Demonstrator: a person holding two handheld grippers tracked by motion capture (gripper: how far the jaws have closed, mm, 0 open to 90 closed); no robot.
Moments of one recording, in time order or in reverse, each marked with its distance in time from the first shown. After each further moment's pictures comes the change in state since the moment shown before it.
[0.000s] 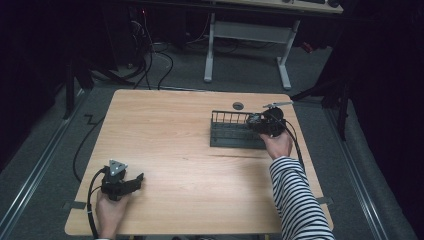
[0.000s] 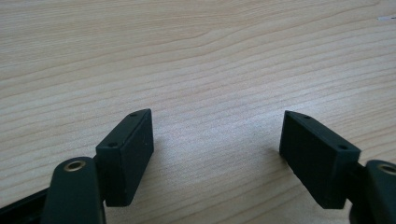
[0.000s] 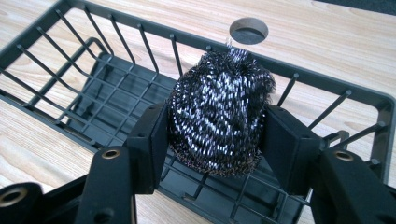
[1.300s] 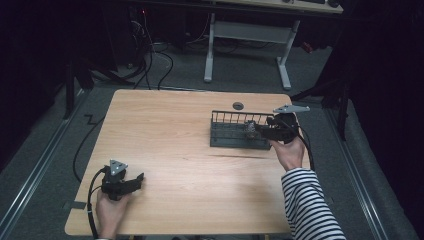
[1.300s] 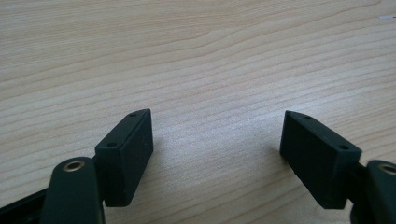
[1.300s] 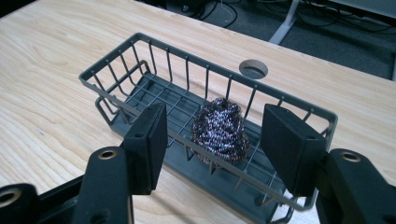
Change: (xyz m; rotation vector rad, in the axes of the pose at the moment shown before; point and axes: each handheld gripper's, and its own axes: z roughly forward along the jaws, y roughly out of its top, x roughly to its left) left arm -0.001 0.001 0.001 0.003 0.005 0.010; right arm 0.017 -0.012 -0.069 -0.148 0.020 -0.113
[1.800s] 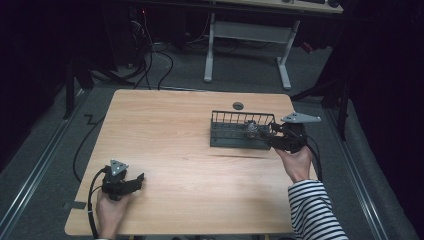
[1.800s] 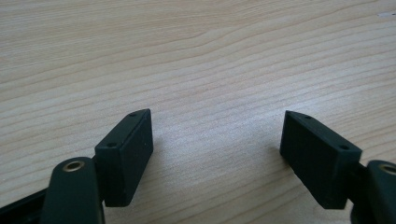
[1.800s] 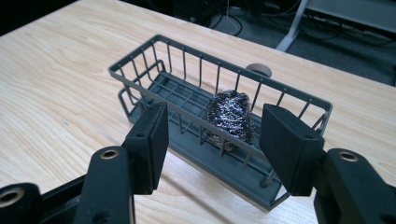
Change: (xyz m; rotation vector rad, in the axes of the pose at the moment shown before) left arm 0.000 0.000 0.000 0.001 -0.001 0.005; right arm 0.008 -0.017 -0.032 -0.056 0.023 -0.023
